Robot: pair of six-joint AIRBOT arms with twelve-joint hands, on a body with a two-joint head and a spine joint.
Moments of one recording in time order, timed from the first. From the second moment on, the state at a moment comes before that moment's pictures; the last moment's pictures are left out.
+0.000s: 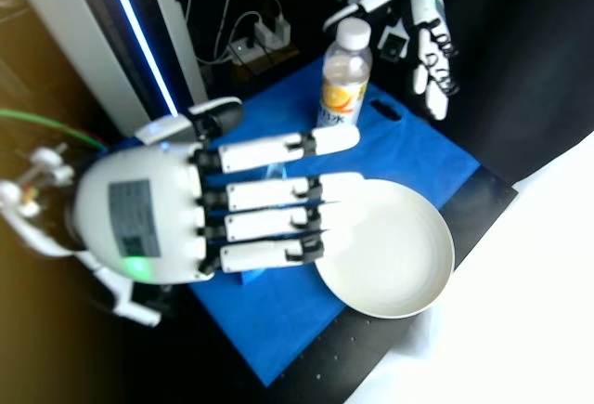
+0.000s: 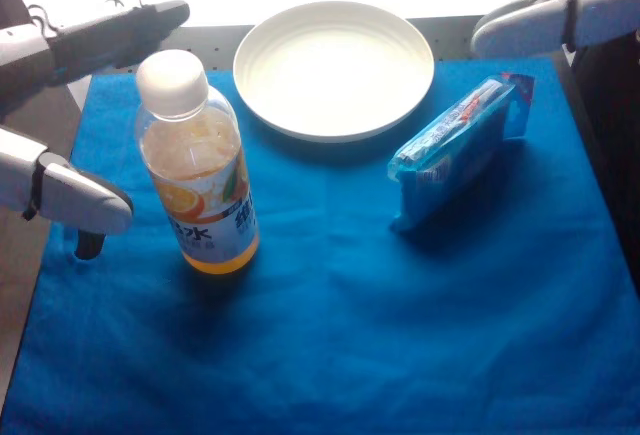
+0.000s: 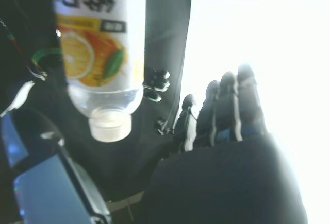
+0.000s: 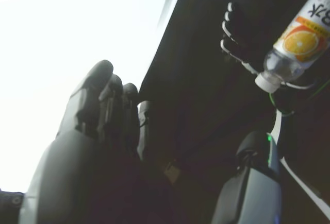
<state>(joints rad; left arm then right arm) 0.91 -0.88 1.31 0.33 -0.92 0.09 -0.56 -1.14 1.55 -0.42 0.91 0.05</state>
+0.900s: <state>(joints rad) 0.94 -0.86 1.30 0.26 -0.95 0.11 -0.42 -1.15 1.56 -1.25 0.66 0.47</state>
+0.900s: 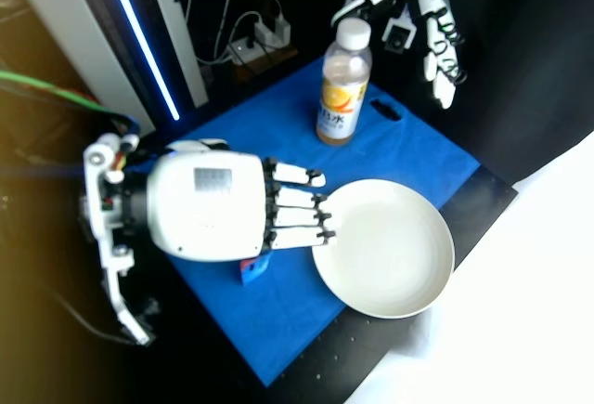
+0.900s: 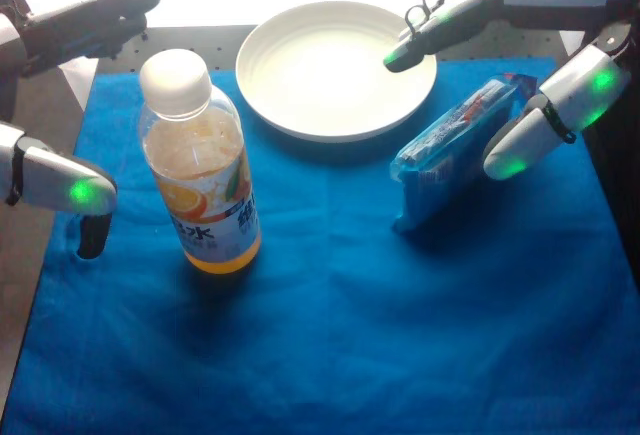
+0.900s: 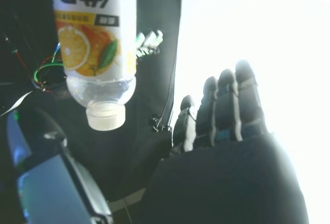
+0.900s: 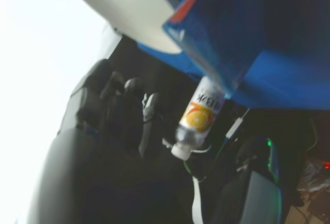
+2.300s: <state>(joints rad) 0.97 -0.85 1.29 0.23 -0.98 0.12 -0.43 -1.25 1.64 -1.39 0.57 0.55</state>
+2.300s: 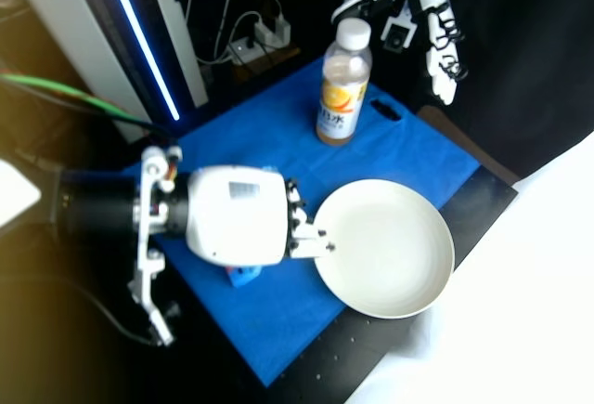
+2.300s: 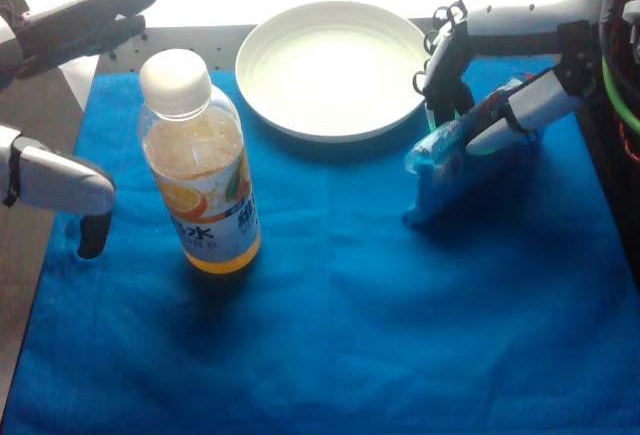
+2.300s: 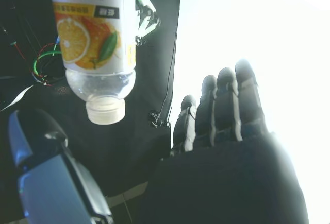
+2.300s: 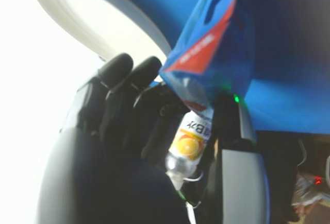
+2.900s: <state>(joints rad) 0.99 -0.85 1.29 0.21 -0.99 0.12 -0.32 -1.23 1.63 -1.43 0.57 0.53</state>
